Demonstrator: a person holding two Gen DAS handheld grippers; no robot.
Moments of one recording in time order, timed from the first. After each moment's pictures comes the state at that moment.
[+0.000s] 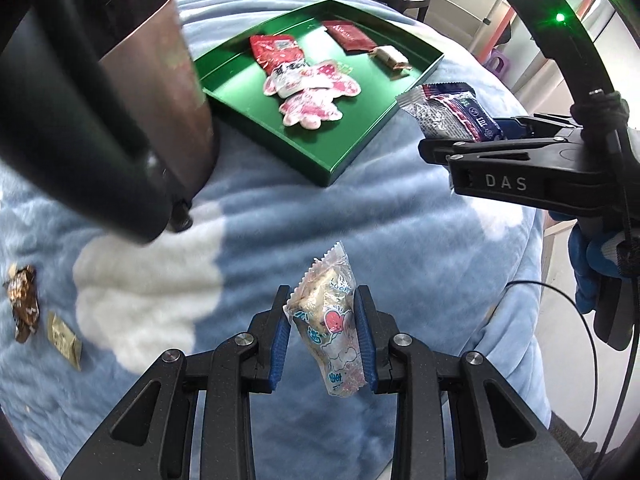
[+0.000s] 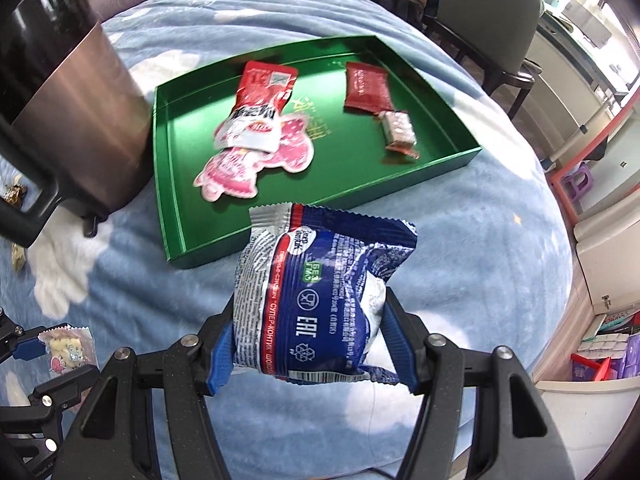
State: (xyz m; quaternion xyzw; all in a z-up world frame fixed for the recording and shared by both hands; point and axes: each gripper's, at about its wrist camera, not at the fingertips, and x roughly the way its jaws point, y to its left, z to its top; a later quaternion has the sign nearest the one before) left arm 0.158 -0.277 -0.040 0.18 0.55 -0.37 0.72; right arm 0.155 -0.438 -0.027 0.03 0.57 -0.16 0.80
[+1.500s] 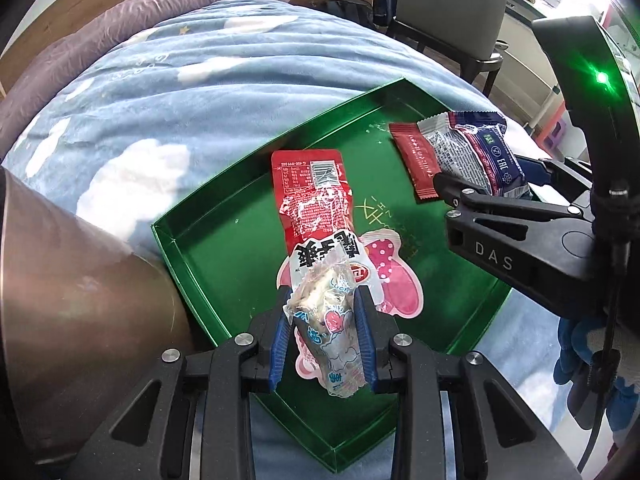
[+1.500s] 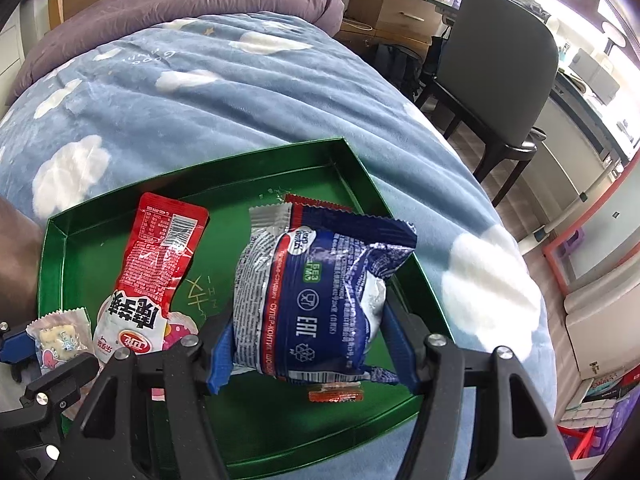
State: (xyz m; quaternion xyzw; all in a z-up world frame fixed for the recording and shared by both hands) left arm 0.293 -0.398 -0.050 0.14 0.52 -0.27 0.80; right arm 0.293 -0.545 -0.037 -0.03 0.50 -0.16 0.85
